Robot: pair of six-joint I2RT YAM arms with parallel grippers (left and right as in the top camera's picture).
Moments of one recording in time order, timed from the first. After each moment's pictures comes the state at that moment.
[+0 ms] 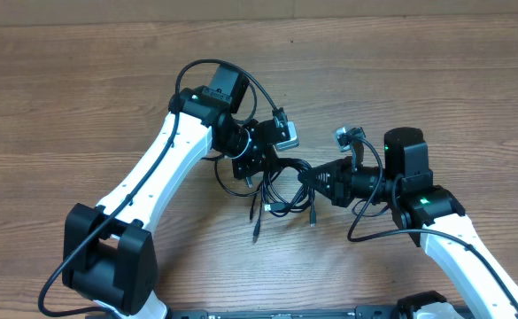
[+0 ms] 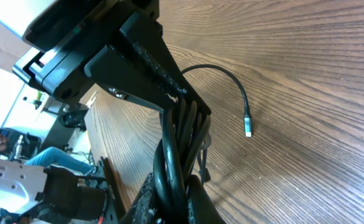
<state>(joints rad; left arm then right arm) -0.41 1.79 1.46 -1.05 0.67 0.86 0.24 1.20 0.67 -0.17 -0.92 0.25</state>
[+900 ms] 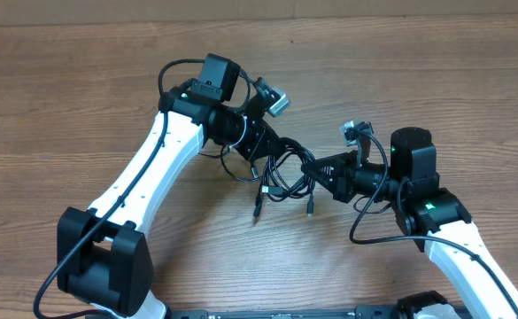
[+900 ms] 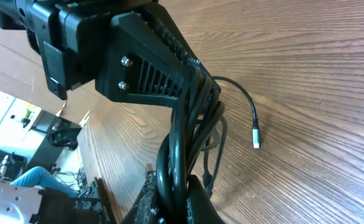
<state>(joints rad) -0.36 1.77 1.46 -0.87 0.73 0.21 0.24 1.14 0.67 -0.14 -0.86 0.30</state>
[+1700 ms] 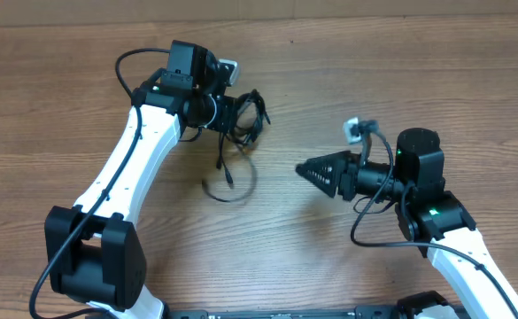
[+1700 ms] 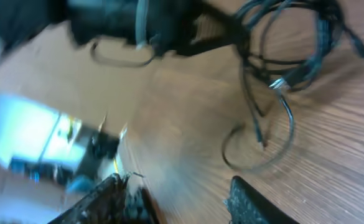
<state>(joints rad) -0.25 1.77 1.46 -0.75 0.35 0.02 0.24 1.10 0.67 -0.05 -0.92 0.55</state>
